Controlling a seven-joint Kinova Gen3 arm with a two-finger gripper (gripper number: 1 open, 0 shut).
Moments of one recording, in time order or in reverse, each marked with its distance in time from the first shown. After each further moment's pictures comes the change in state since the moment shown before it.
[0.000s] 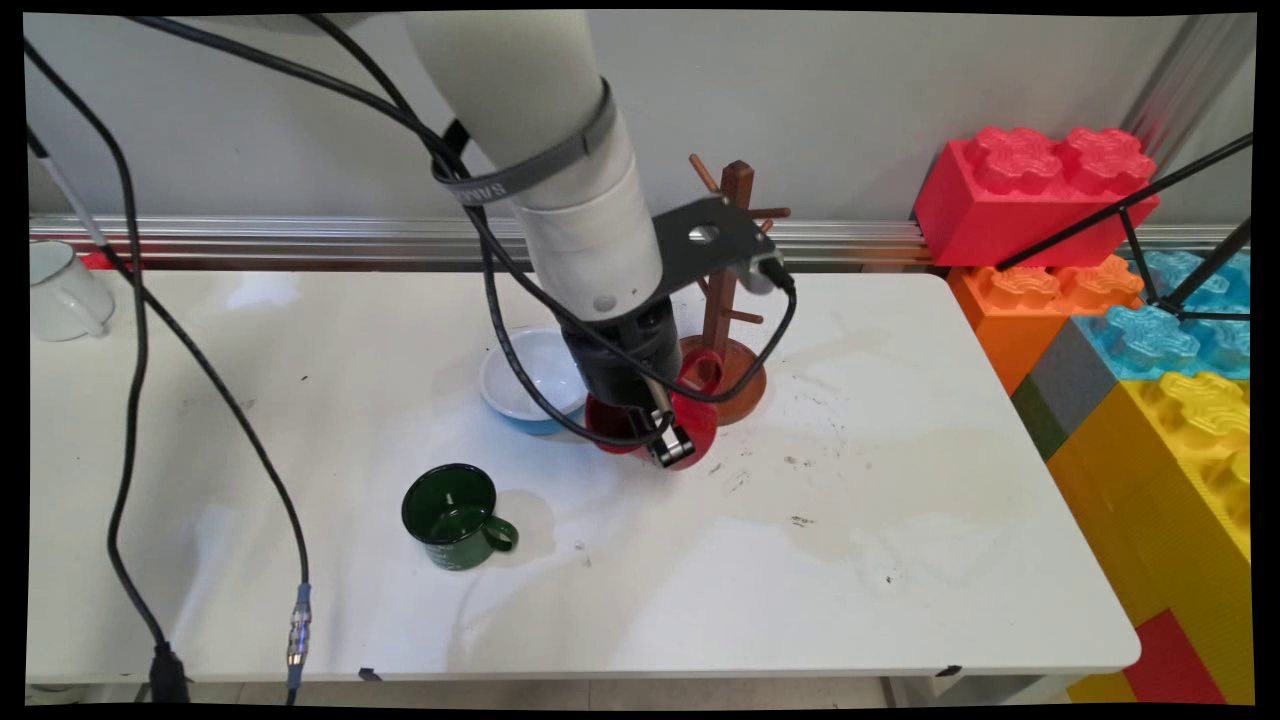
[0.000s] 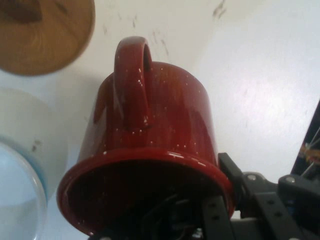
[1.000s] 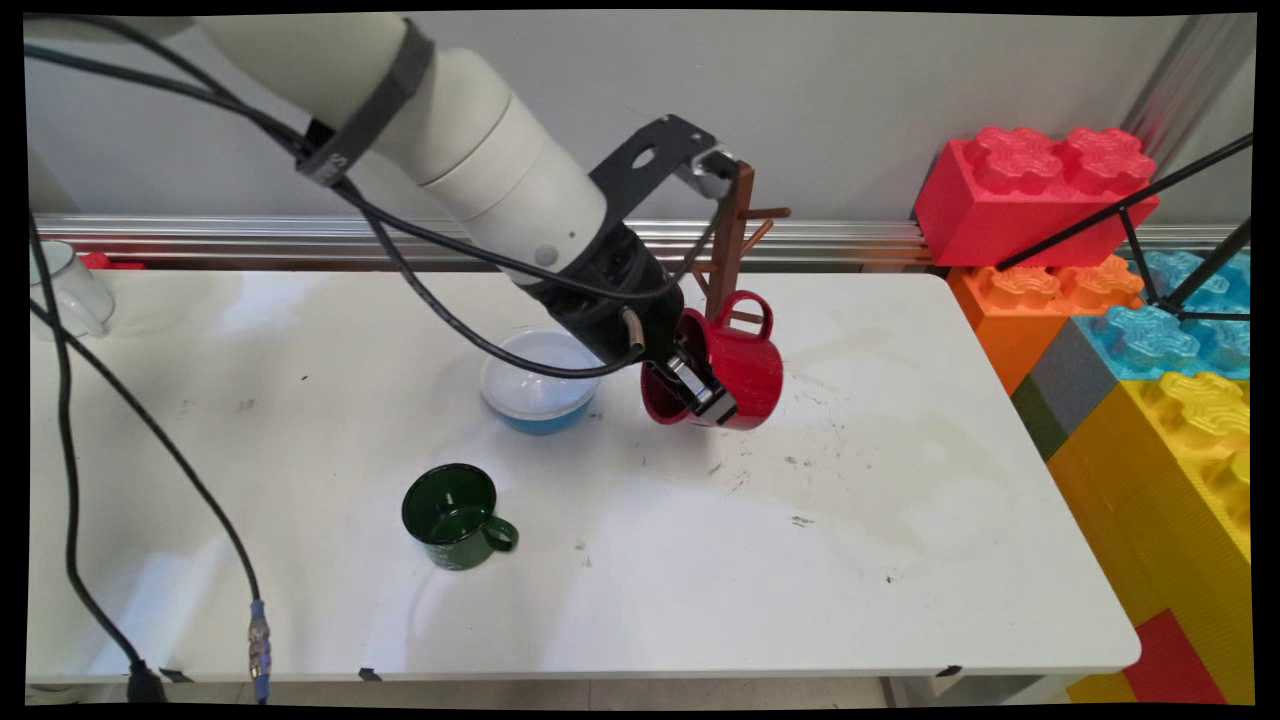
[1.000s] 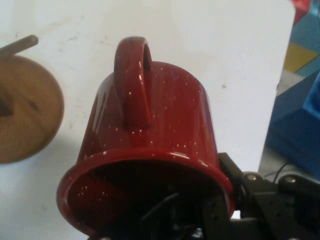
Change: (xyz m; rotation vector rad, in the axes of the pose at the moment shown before) arm -0.038 -0.028 -0.024 -0.166 0.347 -0.054
